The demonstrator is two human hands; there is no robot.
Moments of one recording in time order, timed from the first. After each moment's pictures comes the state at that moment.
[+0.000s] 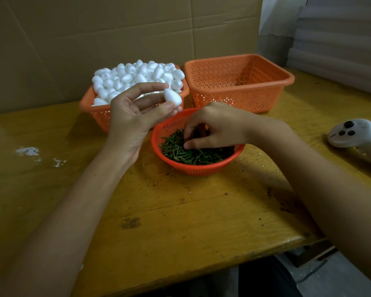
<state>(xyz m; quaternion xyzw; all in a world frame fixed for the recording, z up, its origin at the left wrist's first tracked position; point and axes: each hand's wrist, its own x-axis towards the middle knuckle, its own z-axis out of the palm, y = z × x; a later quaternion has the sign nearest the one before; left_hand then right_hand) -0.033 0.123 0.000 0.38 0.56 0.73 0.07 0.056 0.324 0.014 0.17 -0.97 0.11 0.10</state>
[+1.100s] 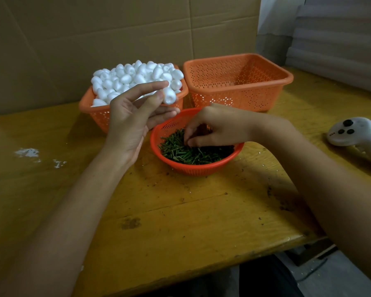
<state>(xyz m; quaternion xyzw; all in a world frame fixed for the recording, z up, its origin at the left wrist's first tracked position) -0.028 0.125 0.004 0.36 0.55 0.75 0.08 0.060 0.326 0.019 0.18 -0.97 0.14 0.04</state>
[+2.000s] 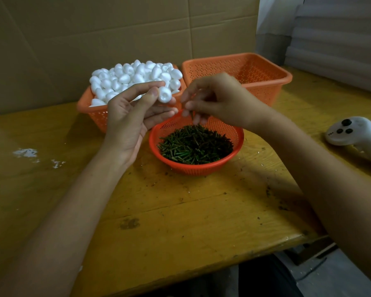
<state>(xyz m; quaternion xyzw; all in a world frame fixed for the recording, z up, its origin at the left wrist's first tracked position) -0.032 0.124 0.002 0.35 0.55 0.75 0.09 0.063 0.329 0.032 0.13 -0.90 0.38 0.18</state>
